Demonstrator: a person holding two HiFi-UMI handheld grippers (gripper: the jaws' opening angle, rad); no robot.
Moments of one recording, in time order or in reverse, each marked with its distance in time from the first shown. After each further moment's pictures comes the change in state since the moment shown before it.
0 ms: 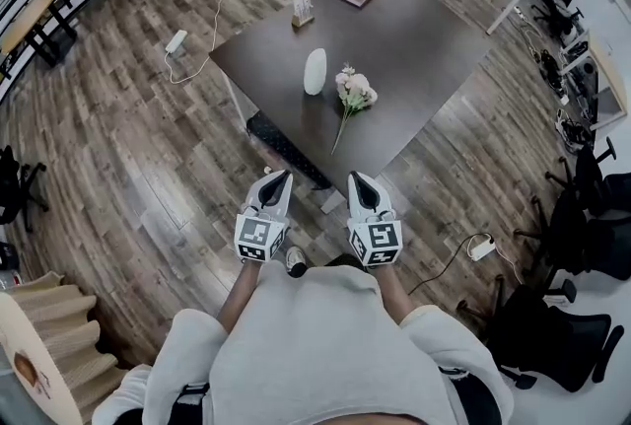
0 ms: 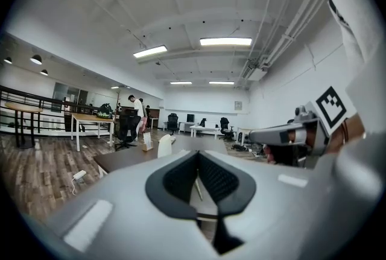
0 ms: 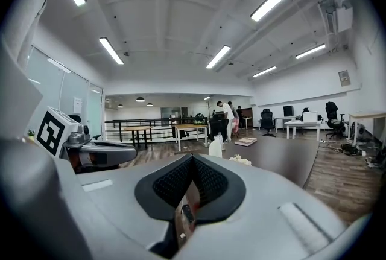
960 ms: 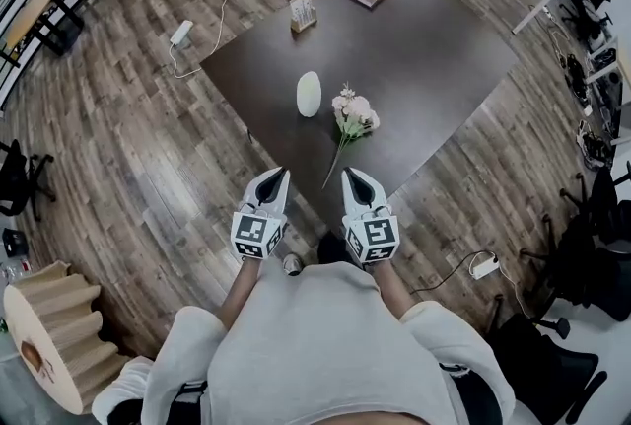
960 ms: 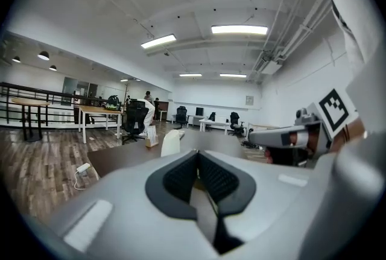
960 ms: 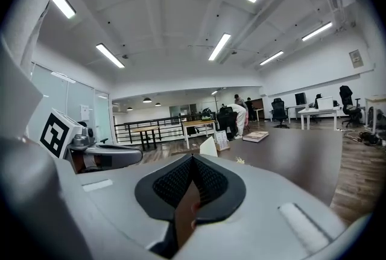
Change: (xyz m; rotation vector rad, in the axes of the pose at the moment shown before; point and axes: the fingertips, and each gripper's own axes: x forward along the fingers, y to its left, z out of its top) left arm 0.141 0.040 -0.007 -0.044 0.077 0.080; right arm 0.123 -0.092 -0.003 0.058 0.039 0.119
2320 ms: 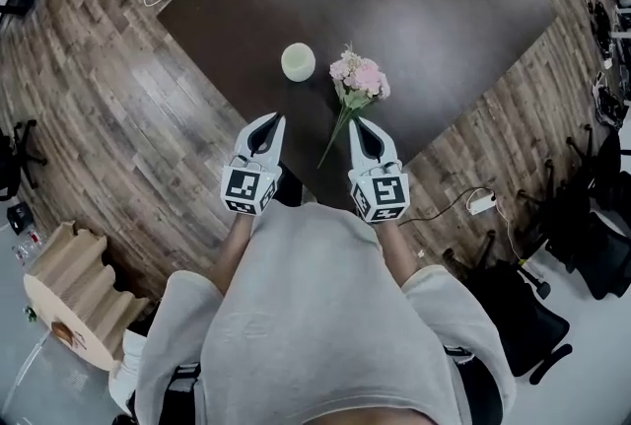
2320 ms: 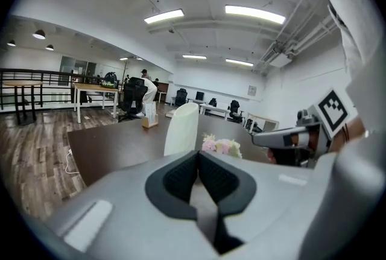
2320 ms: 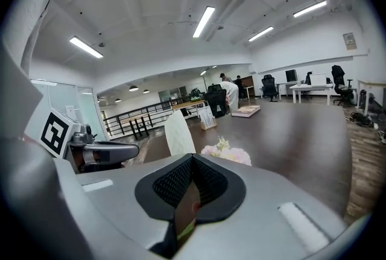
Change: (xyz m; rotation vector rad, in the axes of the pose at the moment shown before) left arm 0.129 0.061 -0.041 -0.089 0.168 -0.042; right arm 0.109 -0.086 -0.048 0.115 0.200 -0.057
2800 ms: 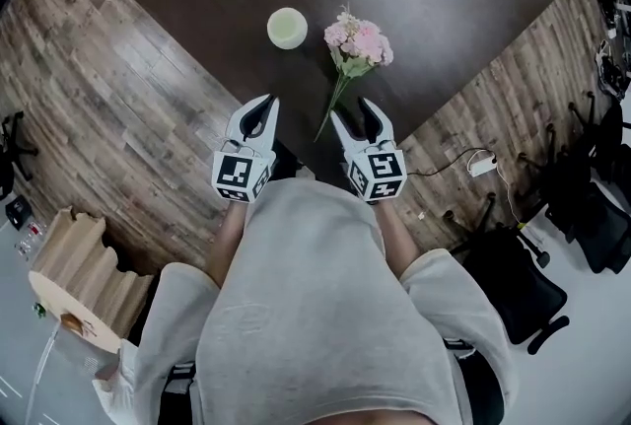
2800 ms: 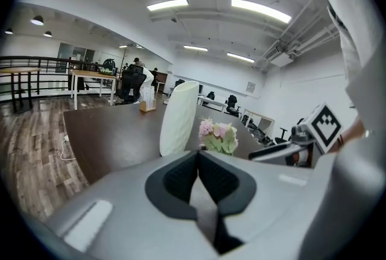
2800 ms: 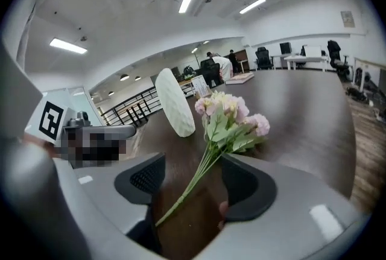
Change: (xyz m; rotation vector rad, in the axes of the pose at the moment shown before) left arm 0.011 0.002 -0.048 -0.048 0.081 -0.040; right arm 0.013 -0.008 -0.096 0.117 0.221 -0.006
